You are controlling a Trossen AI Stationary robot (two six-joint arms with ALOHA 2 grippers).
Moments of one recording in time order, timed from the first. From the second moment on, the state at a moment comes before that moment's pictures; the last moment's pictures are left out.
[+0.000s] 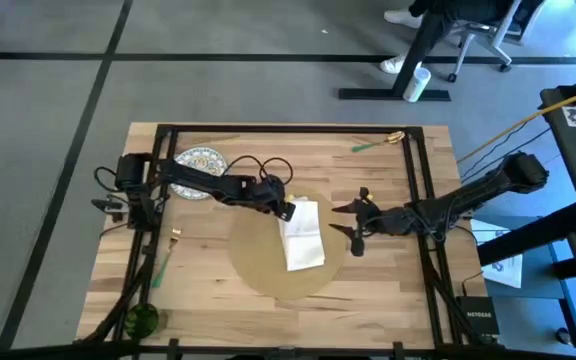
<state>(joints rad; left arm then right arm) 0.11 1.83 1.03 -0.11 -0.13 -0.93 0.34 1.06 0.35 0.36 0.49 0.15</state>
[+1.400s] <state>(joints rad) 0.13 1.93 1.04 0.05 -0.05 -0.91 0.34 1.06 0.35 0.35 0.49 0.15</state>
